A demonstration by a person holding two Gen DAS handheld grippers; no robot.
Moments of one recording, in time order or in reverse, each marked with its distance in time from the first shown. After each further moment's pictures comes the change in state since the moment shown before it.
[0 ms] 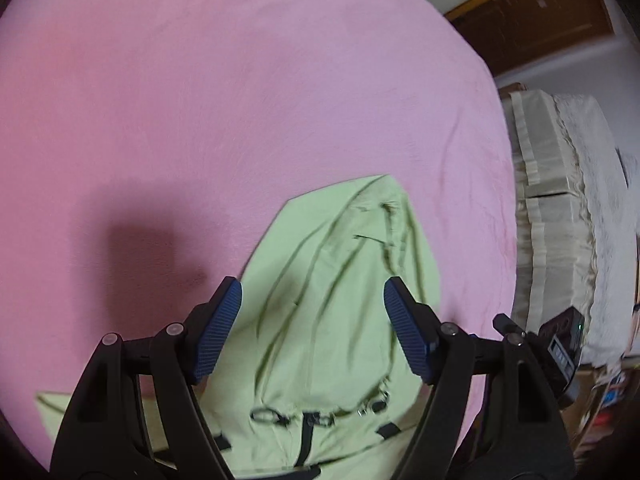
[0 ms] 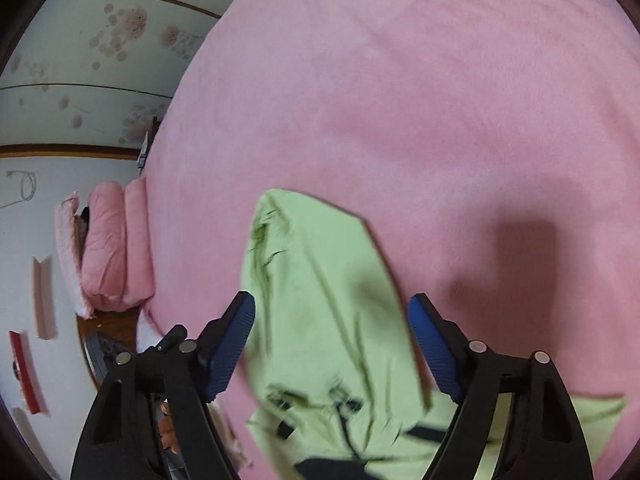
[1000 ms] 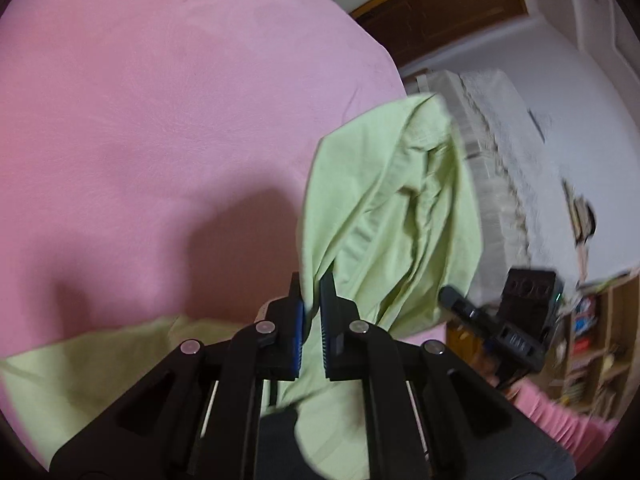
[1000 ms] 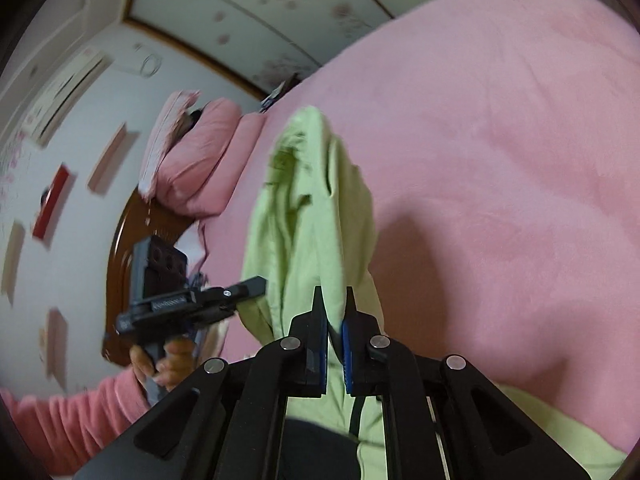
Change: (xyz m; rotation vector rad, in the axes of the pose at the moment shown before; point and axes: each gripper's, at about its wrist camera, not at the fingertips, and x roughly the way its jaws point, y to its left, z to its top) left arm -0.048 -0.010 -0.081 0.206 -0.036 -0.291; right arm -0.079 0.057 -0.023 -0.555 -0.062 0.237
